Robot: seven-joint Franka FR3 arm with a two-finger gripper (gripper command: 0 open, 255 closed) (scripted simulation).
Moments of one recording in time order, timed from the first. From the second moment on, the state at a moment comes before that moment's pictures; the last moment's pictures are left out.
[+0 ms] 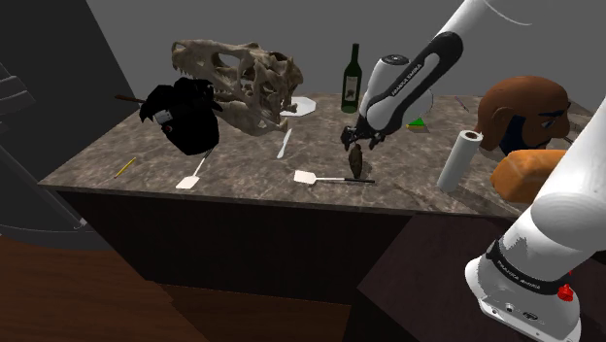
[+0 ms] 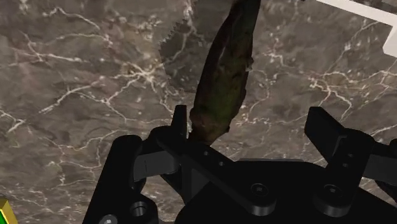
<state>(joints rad) -0.25 0.12 0.01 -2.51 -0.06 2.89 0.48</state>
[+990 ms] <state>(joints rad) -0.23 0.36 -0.04 -2.43 -0.10 3.07 0.53</state>
